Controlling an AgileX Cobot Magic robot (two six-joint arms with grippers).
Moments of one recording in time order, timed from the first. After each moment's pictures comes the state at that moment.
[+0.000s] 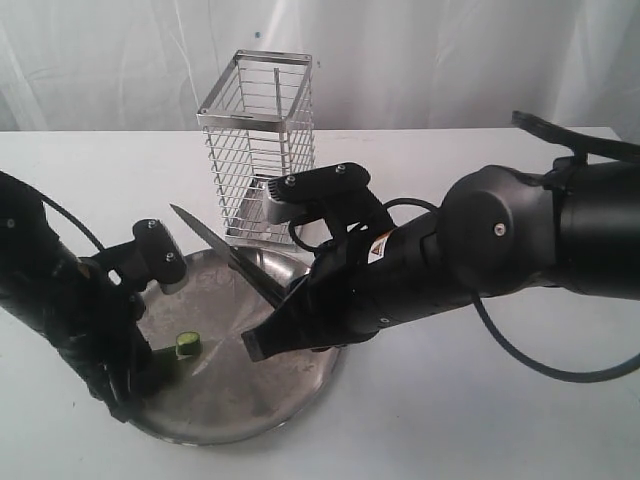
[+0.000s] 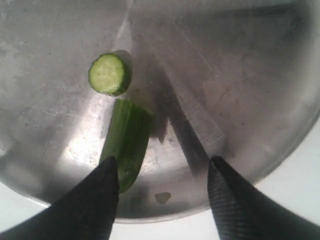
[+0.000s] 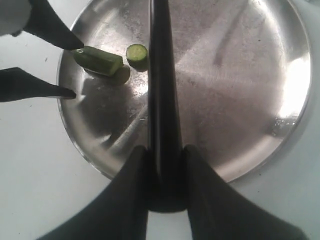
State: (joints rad) left arm -0.34 1.55 -0.78 -0.24 0.59 0.77; right arm 0.77 1.54 -0.89 0.50 0.33 -0.31
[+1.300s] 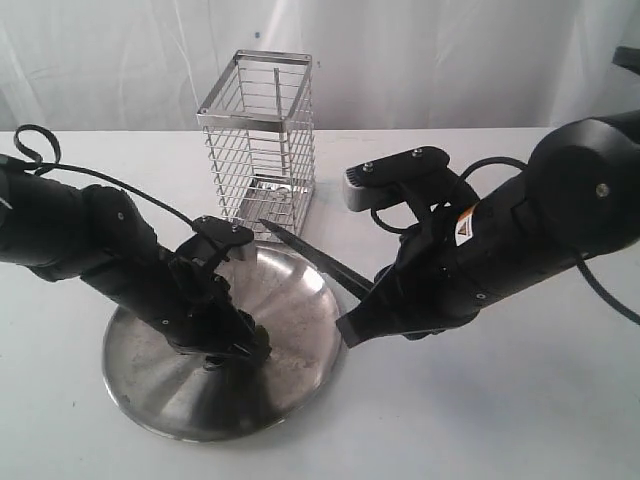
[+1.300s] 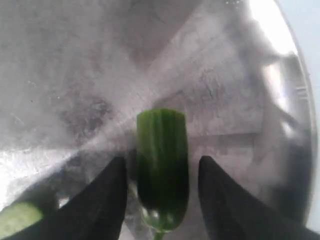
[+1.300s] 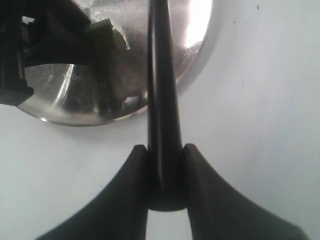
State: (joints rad) left arm -0.43 1.80 -0.94 -0.70 0.46 0.70; right arm 0.63 1.42 -0.89 0.20 0.60 -0.12
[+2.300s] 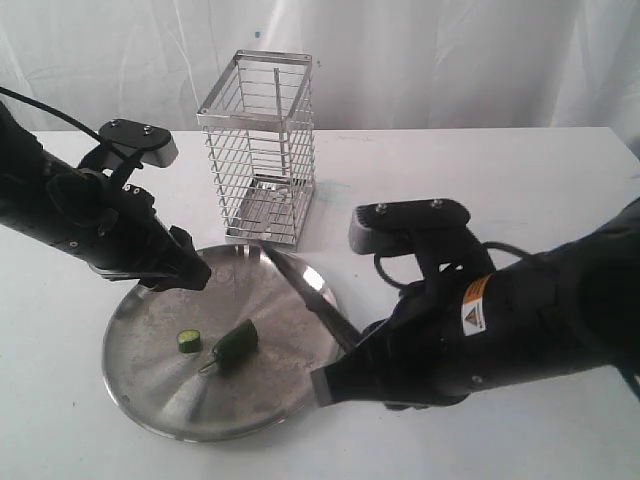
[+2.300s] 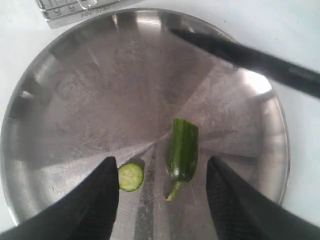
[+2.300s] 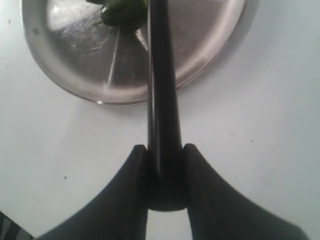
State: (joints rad) left arm -0.29 1.50 -0.94 -0.54 0.58 0.59; right arm 0.80 1.30 -0.72 0.18 0.47 0.22
